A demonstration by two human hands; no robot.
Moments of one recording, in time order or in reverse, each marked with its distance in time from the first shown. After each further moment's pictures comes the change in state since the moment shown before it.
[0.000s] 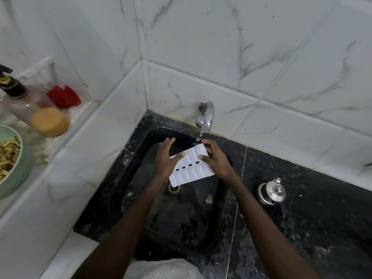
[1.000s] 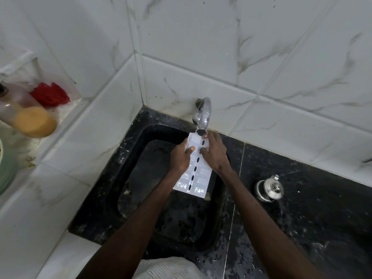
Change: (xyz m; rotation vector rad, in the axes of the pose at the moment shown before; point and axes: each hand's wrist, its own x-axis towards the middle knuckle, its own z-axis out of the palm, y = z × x) left_hand 0.011 0.030 0.055 -0.059 -0.059 -0.027; right_hand 0.022 -0.007 0.000 -0.436 0.187 -0.075
